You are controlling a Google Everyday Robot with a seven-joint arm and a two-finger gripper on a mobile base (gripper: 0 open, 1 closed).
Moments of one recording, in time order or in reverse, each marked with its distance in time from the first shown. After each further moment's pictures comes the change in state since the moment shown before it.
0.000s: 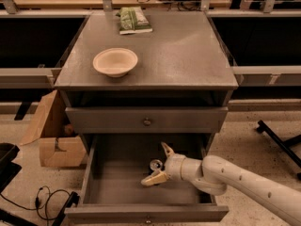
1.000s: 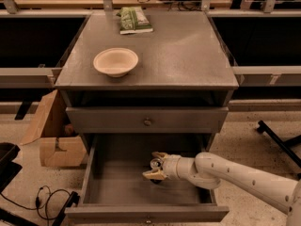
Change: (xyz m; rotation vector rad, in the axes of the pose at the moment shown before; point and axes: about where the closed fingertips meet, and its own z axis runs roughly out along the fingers) arm 0.047 -0.010 0.034 -0.053 0.112 -0.038
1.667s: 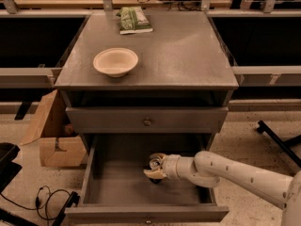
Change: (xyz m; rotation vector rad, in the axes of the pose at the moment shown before) arm 0.006 0.002 0.003 -0.025 0.019 0.031
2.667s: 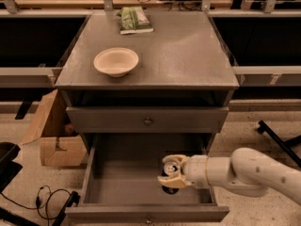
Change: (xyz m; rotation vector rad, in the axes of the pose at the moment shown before) arm -0.101 0.078 -0.155 -0.087 -0.041 0.014
